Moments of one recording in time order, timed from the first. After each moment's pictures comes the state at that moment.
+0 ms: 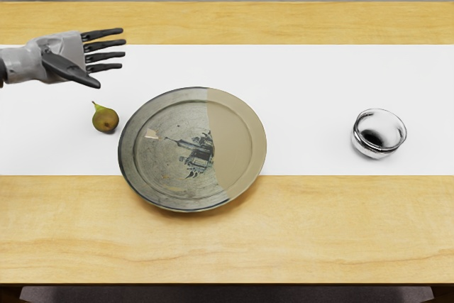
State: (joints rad) left arm -1.13 0.82 -0.14 -1.00 -0.17 -0.61 0.11; right arm -0.08 0.00 -0.13 0.23 0.04 0.26 -0.12
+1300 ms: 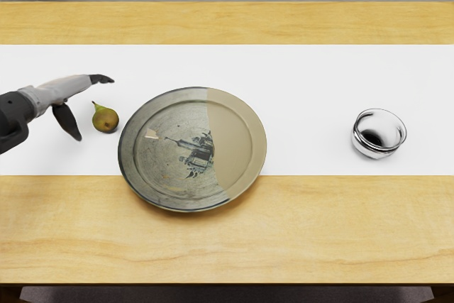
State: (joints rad) left arm -1.41 0.68 0.69 -1.17 0.73 0.35 -0.20; right arm -0.08 0.00 -0.13 0.22 0.05 0.26 -0.12
